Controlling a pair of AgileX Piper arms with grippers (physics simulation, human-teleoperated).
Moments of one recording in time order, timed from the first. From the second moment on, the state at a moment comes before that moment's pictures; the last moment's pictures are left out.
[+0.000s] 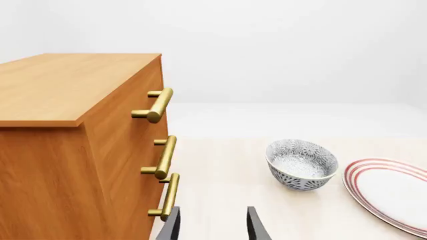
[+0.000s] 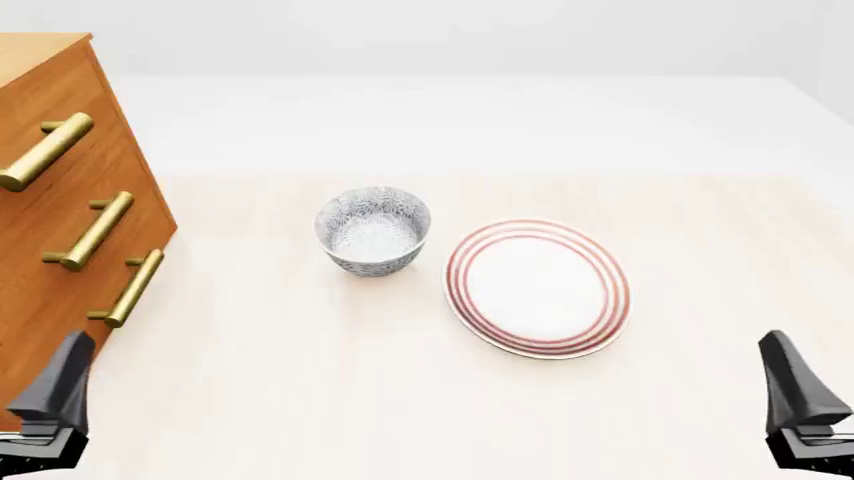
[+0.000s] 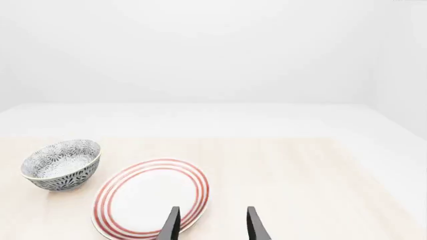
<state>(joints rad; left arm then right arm) 0.00 0.00 0.00 0.00 0.00 0.00 0.00 0.00 0.00 0.00</state>
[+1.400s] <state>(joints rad) 0.00 0.00 -0.01 -0.01 0.00 0.00 0.01 0.00 0.00 0.00</state>
